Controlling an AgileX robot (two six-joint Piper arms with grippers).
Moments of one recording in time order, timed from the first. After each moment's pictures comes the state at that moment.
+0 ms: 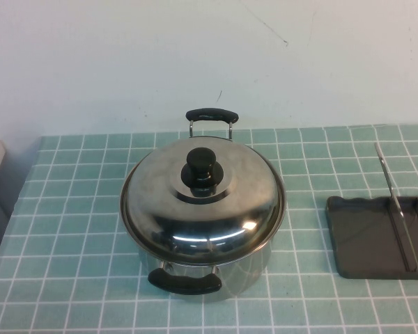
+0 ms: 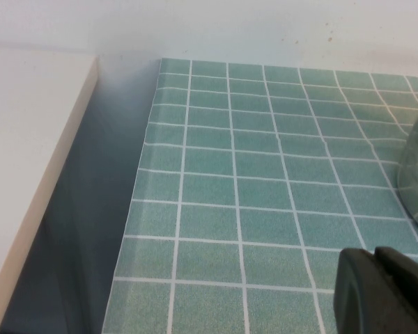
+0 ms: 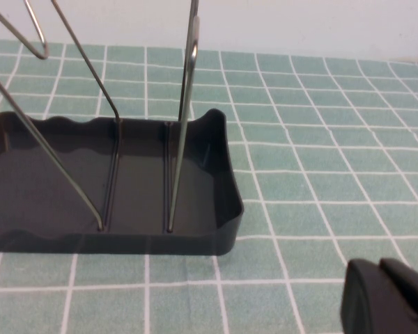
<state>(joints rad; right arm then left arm) -0.11 -0.02 0.02 -0.11 0.43 -0.01 0.01 -0.01 0.02 -0.08 0.33 -0.09</state>
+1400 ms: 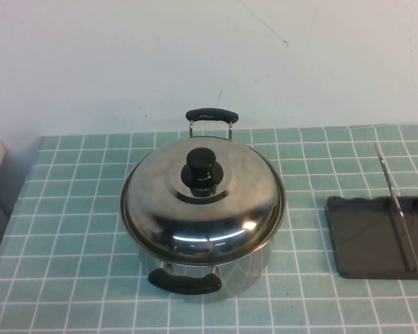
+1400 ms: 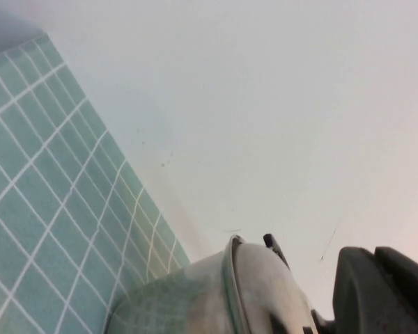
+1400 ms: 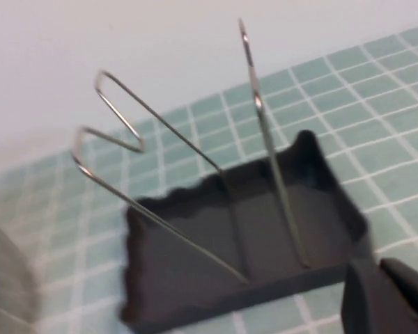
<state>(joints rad) -0.11 -0.02 0.03 0.29 0.37 0.05 0.01 -0.01 0.02 -0.92 0.09 -0.28</state>
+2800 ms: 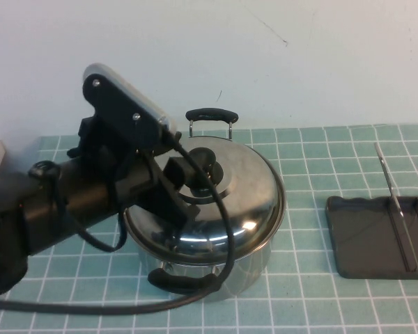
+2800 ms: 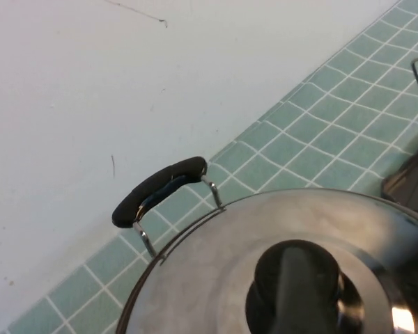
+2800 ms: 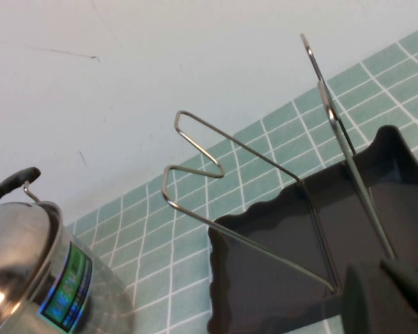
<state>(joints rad) -0.11 -0.02 0.03 0.63 0.36 -0.07 -0.52 1.23 -0.81 -1.71 0.11 1.93</state>
